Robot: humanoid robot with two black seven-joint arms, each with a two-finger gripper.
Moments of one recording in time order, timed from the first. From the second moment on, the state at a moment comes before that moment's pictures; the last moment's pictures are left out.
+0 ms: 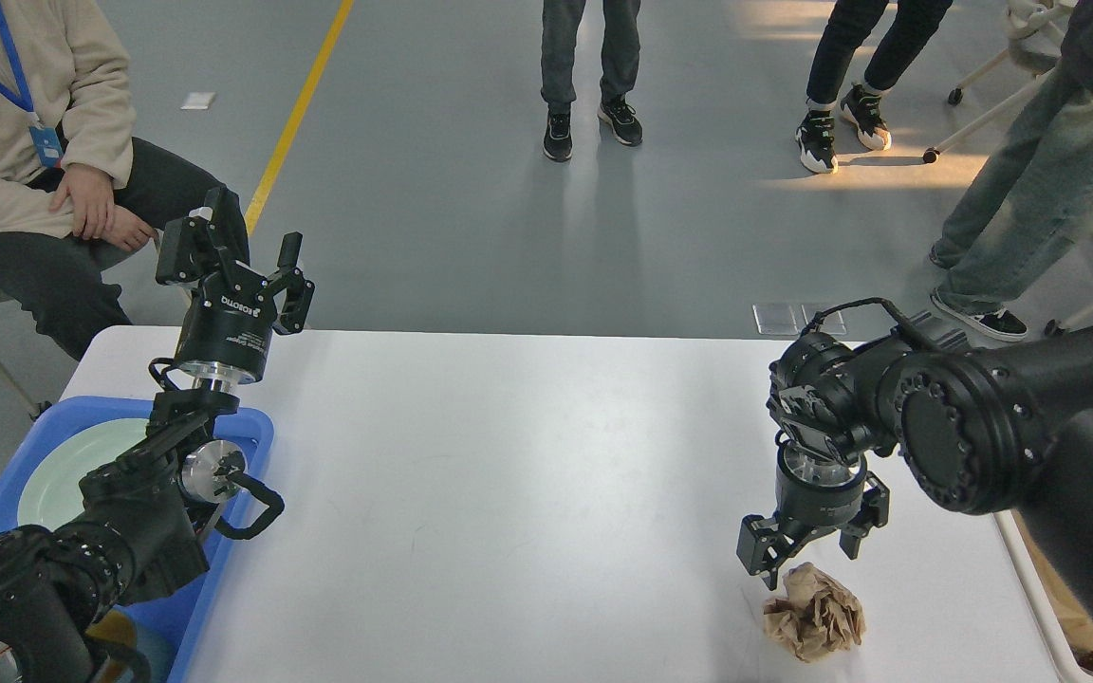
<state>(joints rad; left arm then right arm) -0.81 0.10 -0.46 -0.19 -0.01 -0.53 -0.91 1.39 0.13 -1.48 0.72 -0.35 0.89 0.25</state>
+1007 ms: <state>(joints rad) -0.81 0.10 -0.46 -0.19 -0.01 -0.53 -0.91 1.32 0.07 -1.50 0.72 -0.39 0.79 0.19</state>
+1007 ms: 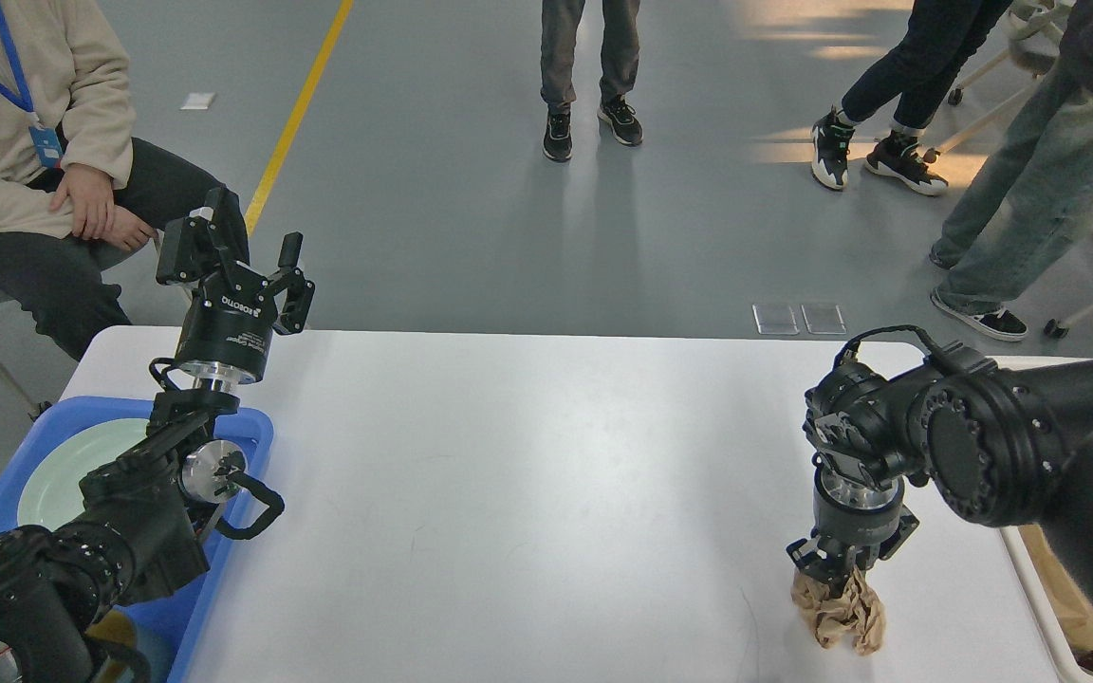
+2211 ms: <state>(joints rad) -0.81 0.10 -0.46 -0.19 -0.01 -0.53 -0.91 1.90 -0.36 -1.67 0.58 -0.21 0.92 0.19</state>
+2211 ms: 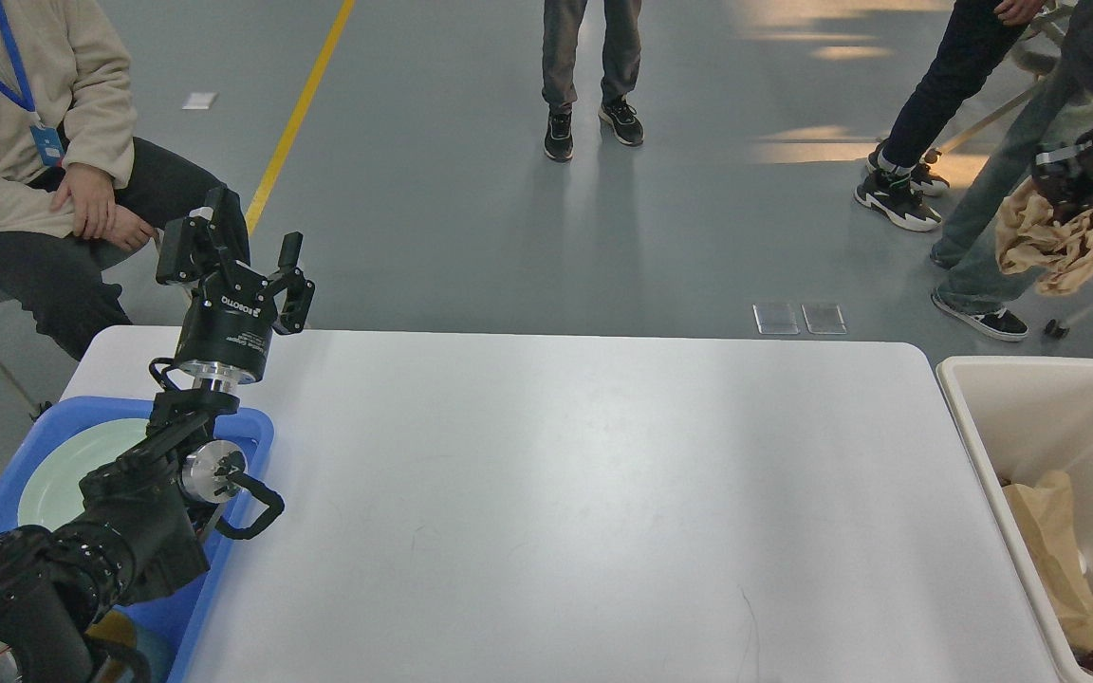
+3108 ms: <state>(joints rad) -0.81 0.10 -0.46 -0.19 -0.01 -0.53 -0.91 1.26 -0.60 -1.48 0.48 -0.03 0.16 0.19</state>
